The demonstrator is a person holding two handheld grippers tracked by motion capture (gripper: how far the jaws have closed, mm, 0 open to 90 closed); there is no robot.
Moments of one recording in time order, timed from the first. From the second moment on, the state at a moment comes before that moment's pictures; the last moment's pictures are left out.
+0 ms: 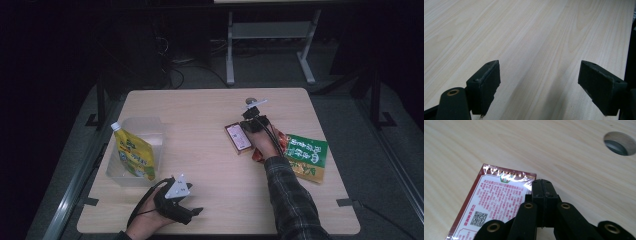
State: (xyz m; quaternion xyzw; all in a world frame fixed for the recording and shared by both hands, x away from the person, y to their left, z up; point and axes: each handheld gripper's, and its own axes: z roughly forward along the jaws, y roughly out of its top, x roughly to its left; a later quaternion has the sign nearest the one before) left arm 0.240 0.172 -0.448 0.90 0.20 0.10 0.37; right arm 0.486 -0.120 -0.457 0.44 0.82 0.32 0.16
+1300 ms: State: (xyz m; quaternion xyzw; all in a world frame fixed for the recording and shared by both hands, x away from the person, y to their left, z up) left arm 0.241 0.172 -0.449 0.90 0.21 0.10 0.36; right arm 0.430 -0.093 -0.456 0.27 0.91 0.32 0.06
